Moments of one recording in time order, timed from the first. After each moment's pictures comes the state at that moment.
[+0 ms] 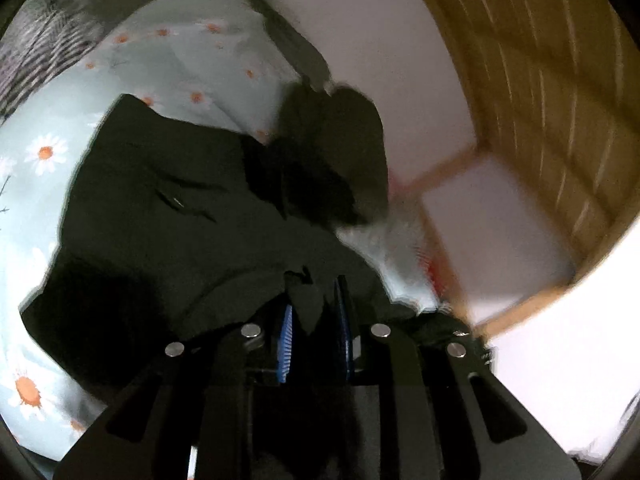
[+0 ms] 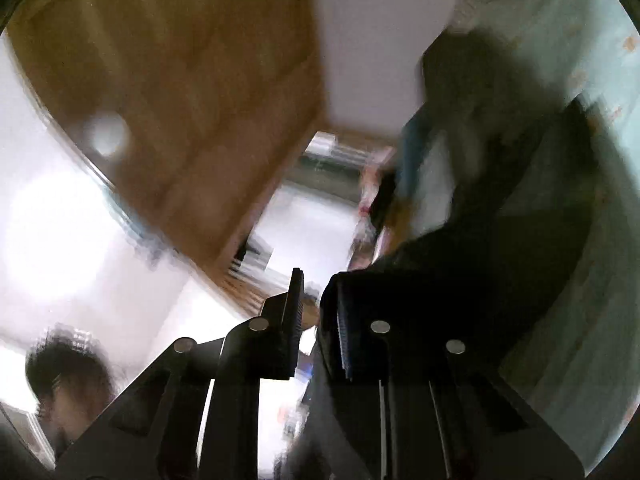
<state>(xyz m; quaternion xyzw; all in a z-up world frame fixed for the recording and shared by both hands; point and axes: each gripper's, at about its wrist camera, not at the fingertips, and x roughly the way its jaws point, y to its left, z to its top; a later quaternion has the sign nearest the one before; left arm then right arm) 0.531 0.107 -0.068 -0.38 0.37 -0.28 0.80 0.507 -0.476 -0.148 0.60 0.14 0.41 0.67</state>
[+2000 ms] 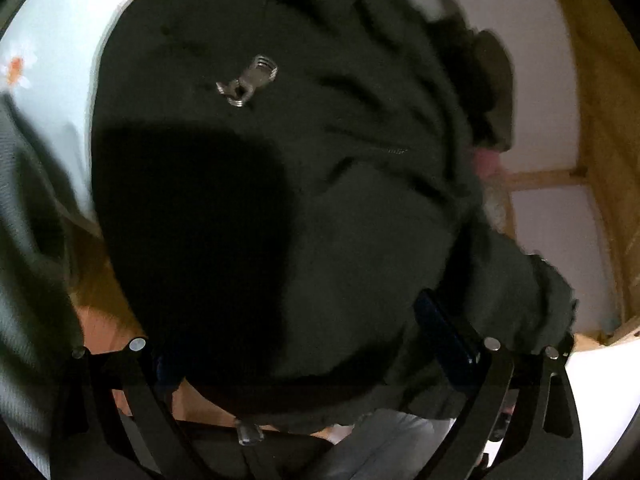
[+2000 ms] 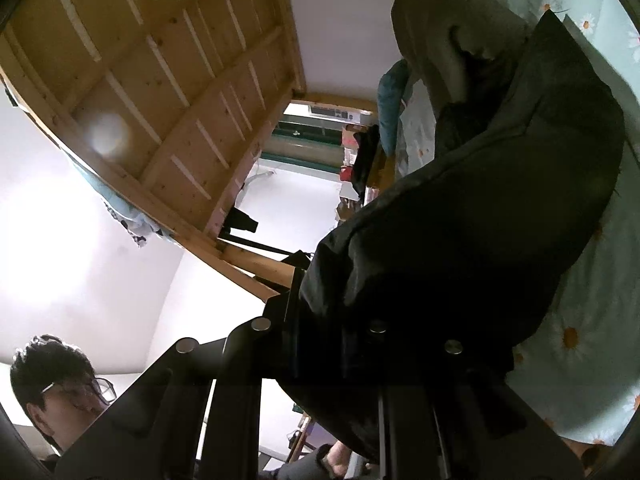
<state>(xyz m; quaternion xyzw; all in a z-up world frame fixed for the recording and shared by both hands) 0.401 0.042 -0.217 -0.42 0.55 -0.13 0.71 0.428 -0.406 -0.129 0.58 0.21 0.45 0.65</state>
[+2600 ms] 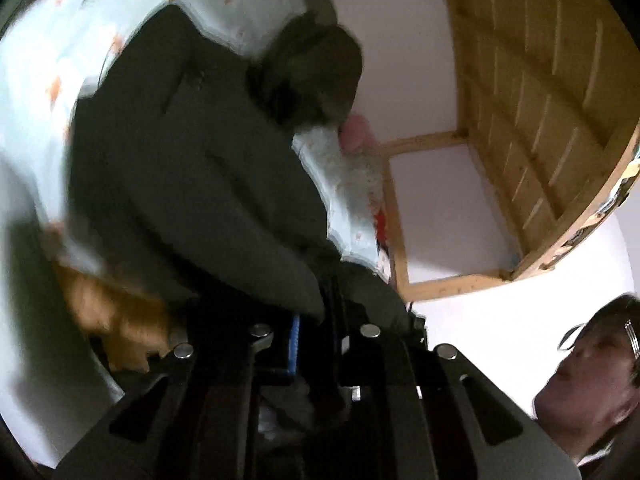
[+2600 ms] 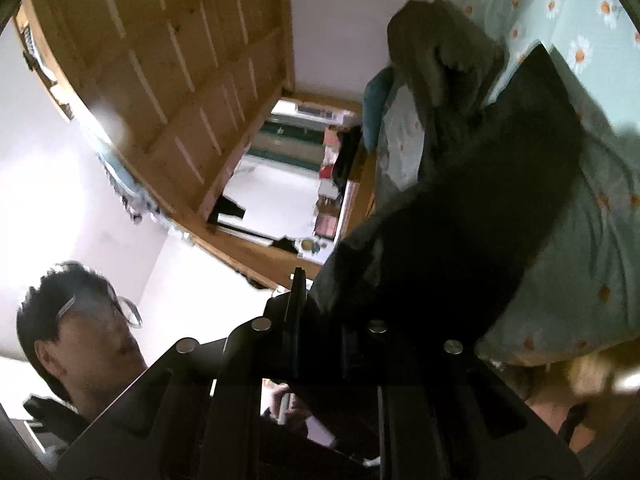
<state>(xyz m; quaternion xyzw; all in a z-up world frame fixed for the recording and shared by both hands) 0.358 0.075 -0.052 -0.45 0.44 -0.32 0.71 0.332 -0.441 -0.107 0.56 0.23 0.41 0.68</state>
